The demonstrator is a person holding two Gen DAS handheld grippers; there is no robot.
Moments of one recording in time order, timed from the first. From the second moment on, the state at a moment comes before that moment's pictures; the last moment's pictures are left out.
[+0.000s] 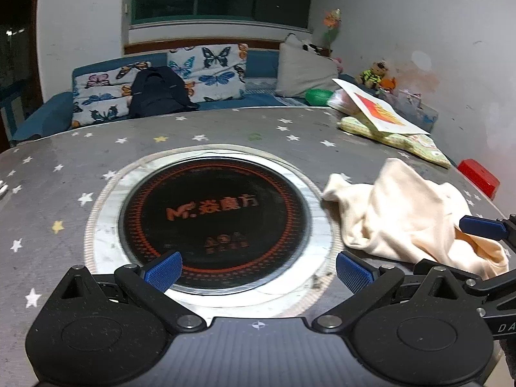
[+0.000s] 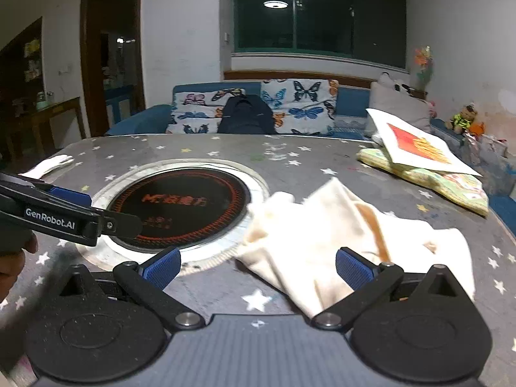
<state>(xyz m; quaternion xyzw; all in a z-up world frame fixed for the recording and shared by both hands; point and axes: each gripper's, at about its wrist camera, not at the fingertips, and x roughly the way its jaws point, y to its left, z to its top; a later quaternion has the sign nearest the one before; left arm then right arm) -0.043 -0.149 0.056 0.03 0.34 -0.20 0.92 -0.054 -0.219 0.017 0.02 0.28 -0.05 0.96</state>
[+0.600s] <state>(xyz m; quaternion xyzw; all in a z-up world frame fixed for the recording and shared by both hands) -0.044 -0.204 0.060 0.06 0.35 -0.24 0.90 -0.077 -0.269 0.010 0.04 0.29 -0.11 0.95</state>
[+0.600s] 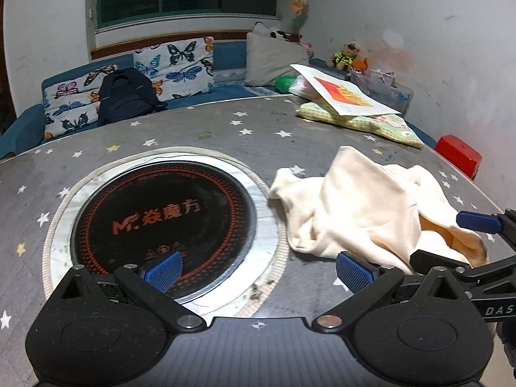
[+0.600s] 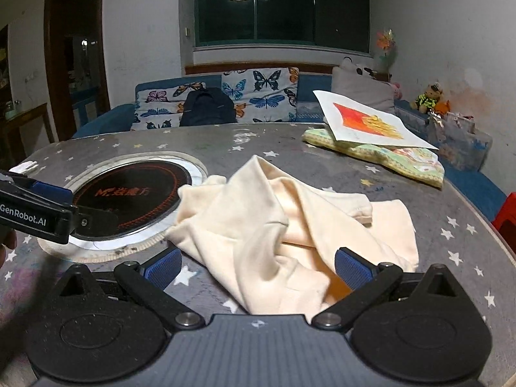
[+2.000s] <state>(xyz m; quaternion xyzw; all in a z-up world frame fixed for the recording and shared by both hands) -0.038 -0.198 0.078 0.07 0.34 -0.25 0.90 -0.056 -0.239 0.001 0.02 0.30 0.02 0.95</state>
